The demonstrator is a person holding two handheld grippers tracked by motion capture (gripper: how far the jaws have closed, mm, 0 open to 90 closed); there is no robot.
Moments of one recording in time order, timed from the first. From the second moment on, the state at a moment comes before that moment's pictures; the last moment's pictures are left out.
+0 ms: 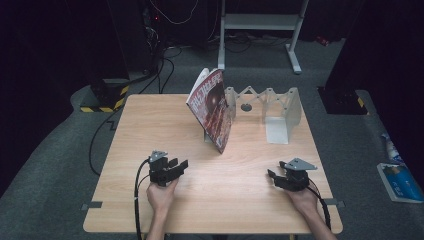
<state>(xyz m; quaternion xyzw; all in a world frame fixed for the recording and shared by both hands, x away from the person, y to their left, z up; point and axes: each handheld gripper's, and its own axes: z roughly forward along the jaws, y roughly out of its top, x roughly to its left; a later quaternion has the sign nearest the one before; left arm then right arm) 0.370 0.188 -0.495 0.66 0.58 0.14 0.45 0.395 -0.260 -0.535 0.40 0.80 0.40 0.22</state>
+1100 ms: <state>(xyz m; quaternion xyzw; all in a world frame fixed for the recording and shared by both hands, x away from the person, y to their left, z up) 0.384 0.180 -0.514 0.67 0.59 0.15 0.42 0.395 -0.260 -0.535 0.40 0.80 0.40 0.22</state>
